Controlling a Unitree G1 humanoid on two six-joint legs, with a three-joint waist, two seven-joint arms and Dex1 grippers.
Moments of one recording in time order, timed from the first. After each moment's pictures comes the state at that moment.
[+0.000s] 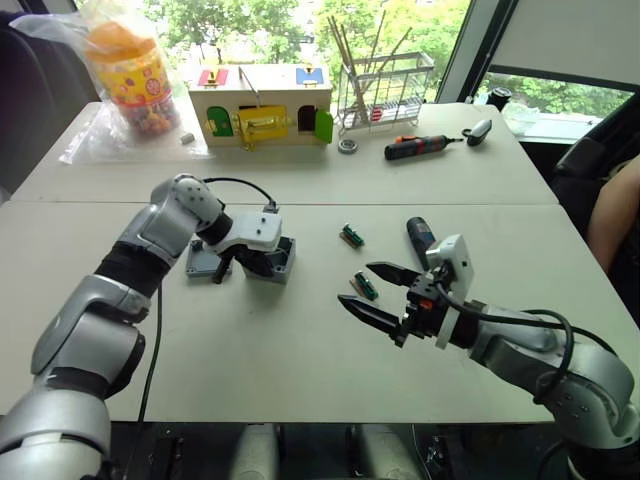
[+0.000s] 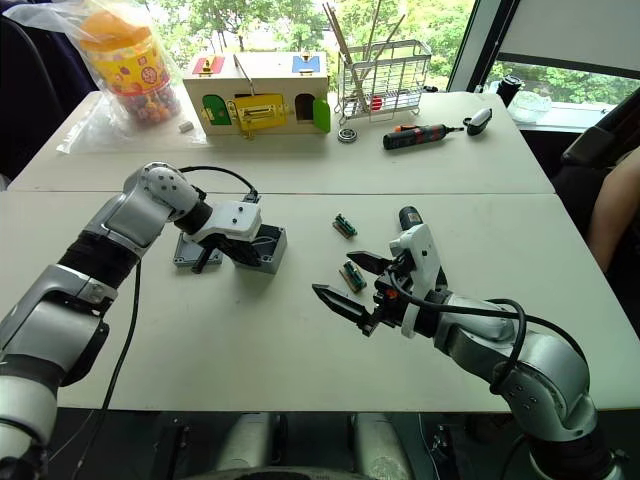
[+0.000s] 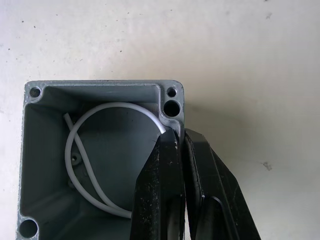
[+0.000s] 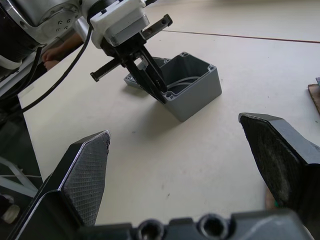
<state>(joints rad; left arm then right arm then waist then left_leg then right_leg) -1.01 0.65 -0.50 0.56 0.09 0.01 -1.59 -0.12 -0.63 -0.03 -0.73 0.96 0.87 0.31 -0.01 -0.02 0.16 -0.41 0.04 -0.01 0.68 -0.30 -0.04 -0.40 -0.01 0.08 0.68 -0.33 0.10</state>
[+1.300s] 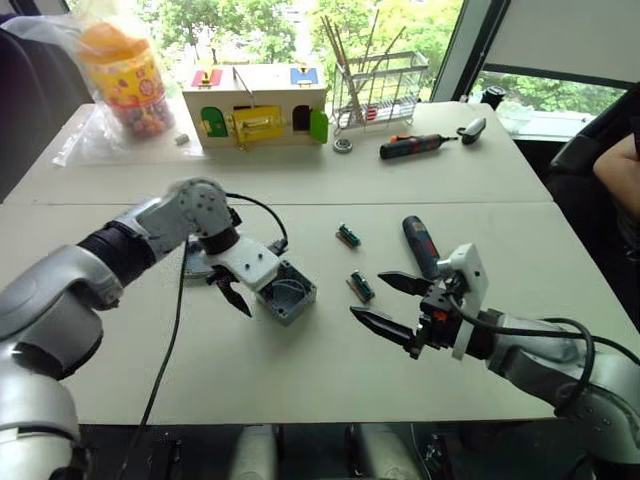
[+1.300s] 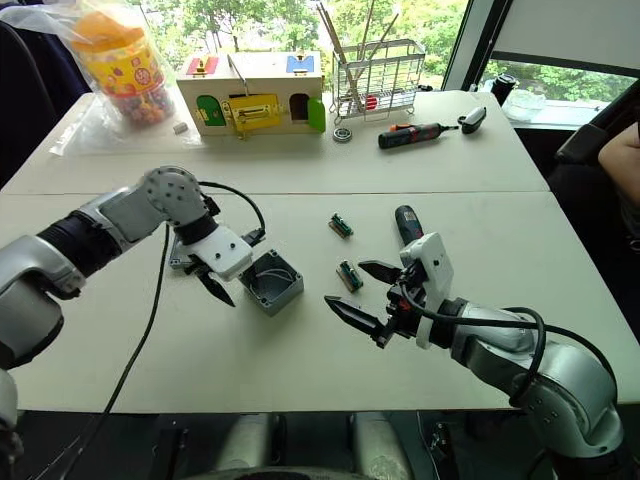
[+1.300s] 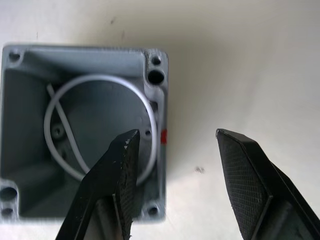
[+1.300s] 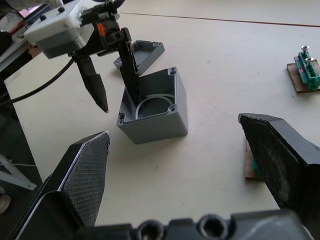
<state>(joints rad) -1.22 0.93 -1.07 0.42 -0.34 -0.24 -1.61 -0.06 -0.71 -0.08 -0.76 0.98 0.89 0.35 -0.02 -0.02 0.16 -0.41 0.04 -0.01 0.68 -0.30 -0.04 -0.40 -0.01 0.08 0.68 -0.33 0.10</state>
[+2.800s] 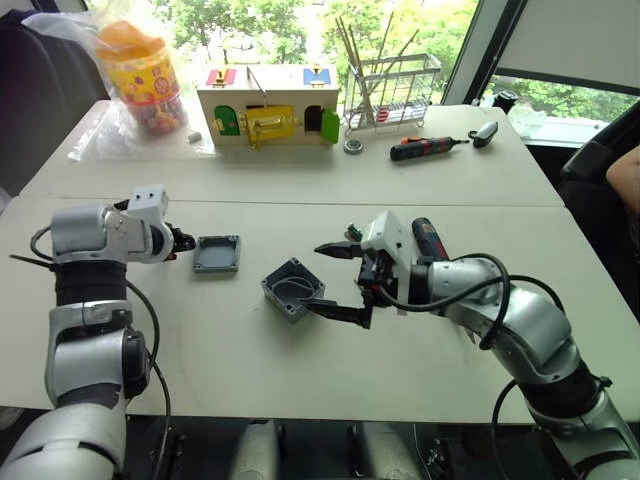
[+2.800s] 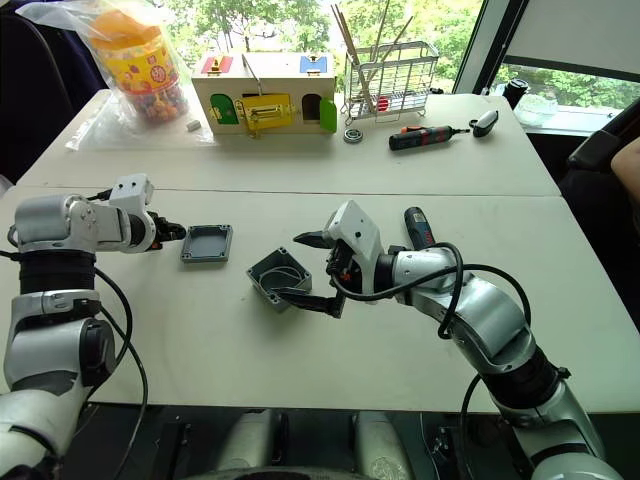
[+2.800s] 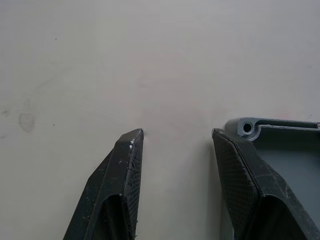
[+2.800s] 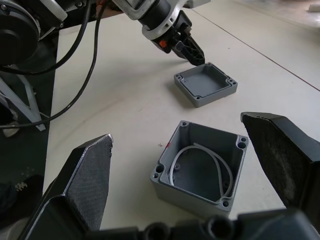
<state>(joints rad) -0.88 0.57 0.21 0.44 -0.28 1.35 -0.19 -0.47 -0.59 0.26 -0.56 0.55 0.76 0.66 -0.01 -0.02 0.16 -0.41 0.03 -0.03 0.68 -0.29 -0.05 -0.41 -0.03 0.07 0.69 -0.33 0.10</state>
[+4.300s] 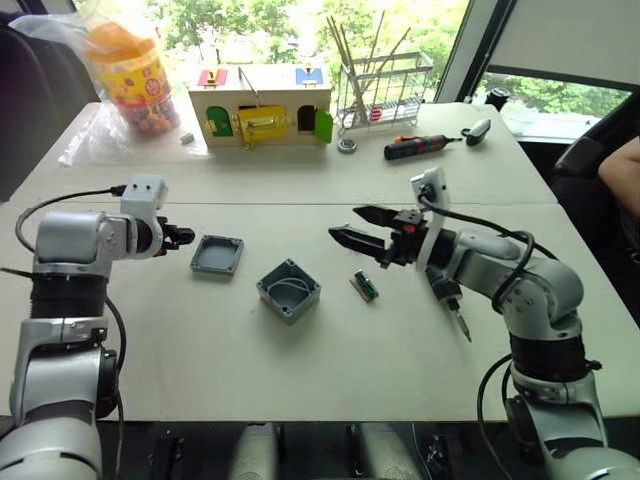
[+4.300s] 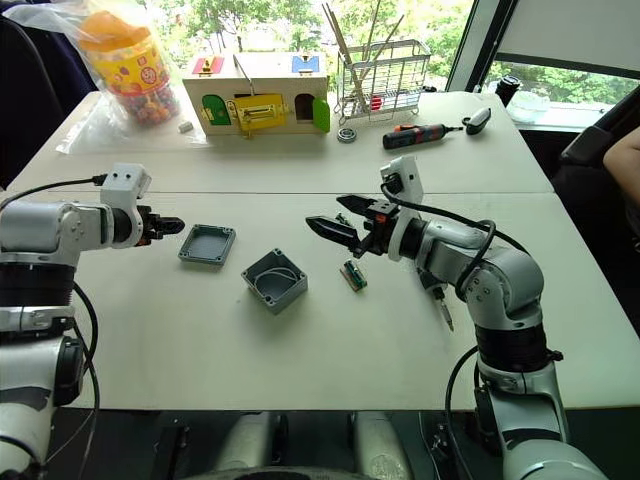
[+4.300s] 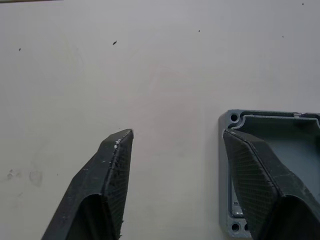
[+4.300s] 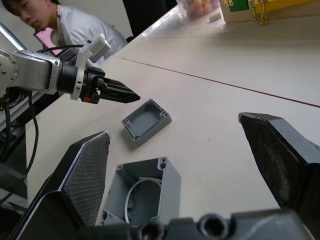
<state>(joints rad) -0.82 0.70 0.09 0.27 -0.29 1.35 -0.41 -0.56 -0.44 -0.04 -0.32 0.76 0.96 0.53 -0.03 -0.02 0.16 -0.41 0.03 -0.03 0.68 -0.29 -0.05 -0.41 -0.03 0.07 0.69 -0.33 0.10</state>
